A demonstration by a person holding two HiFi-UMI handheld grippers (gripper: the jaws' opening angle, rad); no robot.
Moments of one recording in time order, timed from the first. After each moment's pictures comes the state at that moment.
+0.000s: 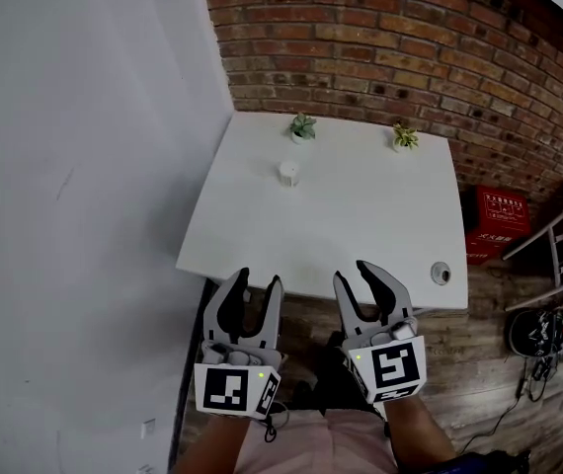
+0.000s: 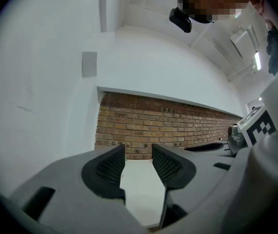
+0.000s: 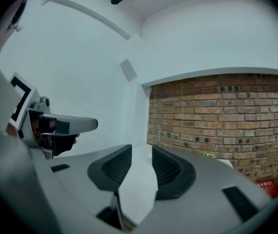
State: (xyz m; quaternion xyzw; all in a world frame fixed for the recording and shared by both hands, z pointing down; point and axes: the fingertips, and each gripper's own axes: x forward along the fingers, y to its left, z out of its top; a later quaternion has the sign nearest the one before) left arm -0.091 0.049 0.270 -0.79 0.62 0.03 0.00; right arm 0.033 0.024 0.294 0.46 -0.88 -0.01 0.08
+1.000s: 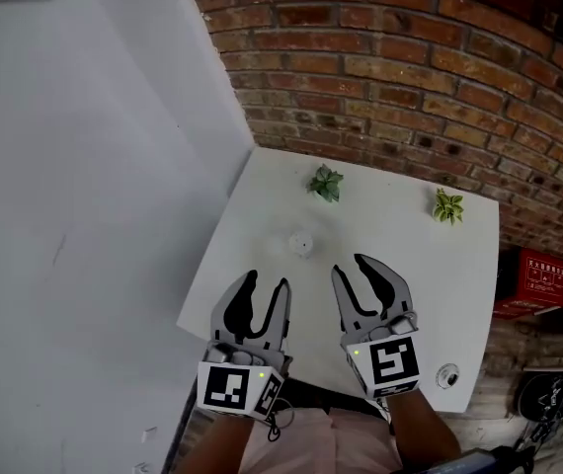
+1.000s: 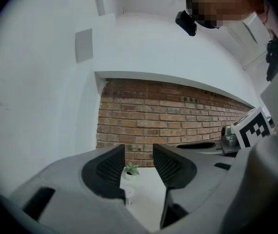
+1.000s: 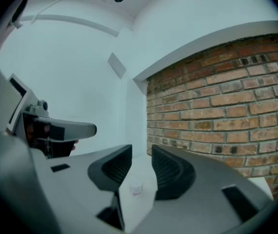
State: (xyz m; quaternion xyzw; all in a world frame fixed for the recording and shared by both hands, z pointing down) left arm -0.084 -0.166 0.263 -0.74 0.67 0.01 -0.02; right arm 0.019 -0.216 0.284 0.38 -0.92 0.01 0.05
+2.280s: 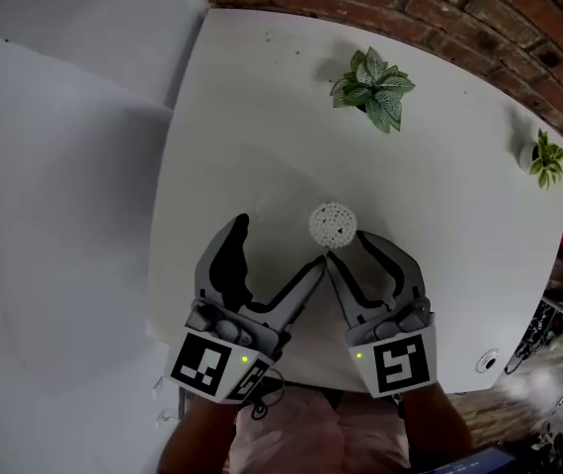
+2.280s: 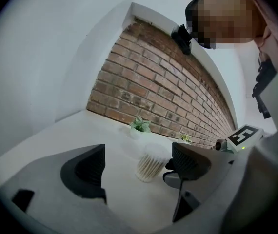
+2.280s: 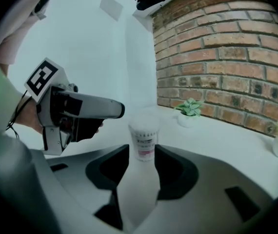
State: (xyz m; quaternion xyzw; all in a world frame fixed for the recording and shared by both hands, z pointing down) left arm -0.157 -0.284 0.473 -0.80 0.55 -0.01 -0.23; right arm -0.082 -0.273 0.506 0.31 -0.91 0.11 0.25
